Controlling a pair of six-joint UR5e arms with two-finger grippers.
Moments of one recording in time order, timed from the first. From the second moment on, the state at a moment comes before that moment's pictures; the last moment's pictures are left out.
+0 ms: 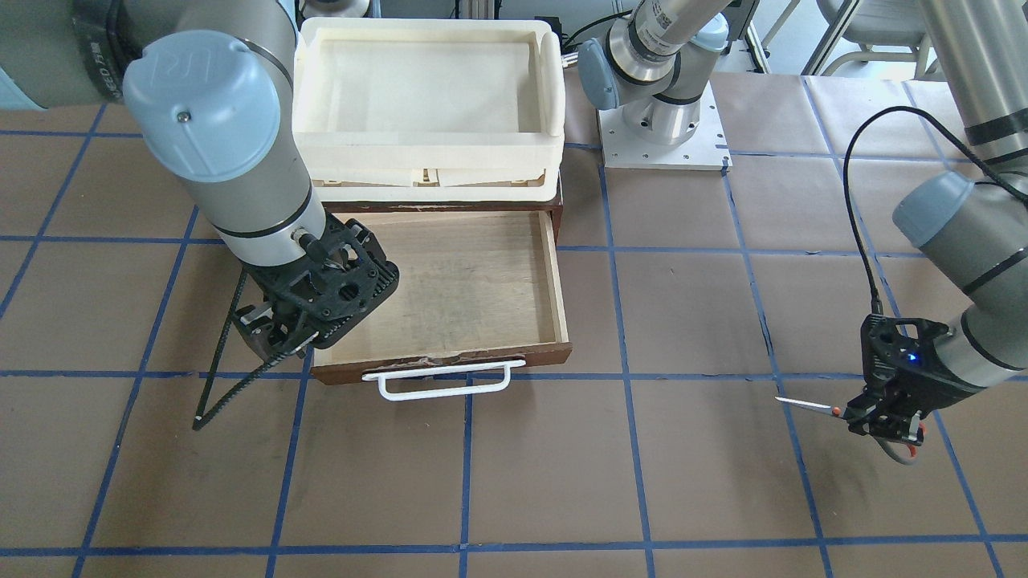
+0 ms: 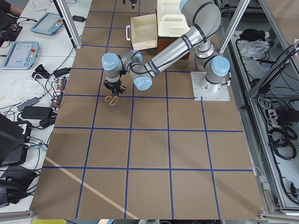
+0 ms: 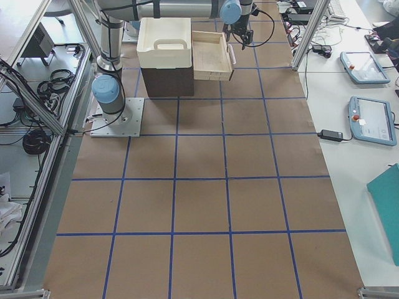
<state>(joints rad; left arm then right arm) -1.15 -2.00 -1.57 -1.11 1.47 2.27 1.72 -1.29 1.36 -1.63 -1.55 -0.59</state>
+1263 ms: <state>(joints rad) -1.62 -1.79 -1.49 -1.44 1.47 1.44 1.66 -1.43 1.43 -1.54 -1.55 -0.10</state>
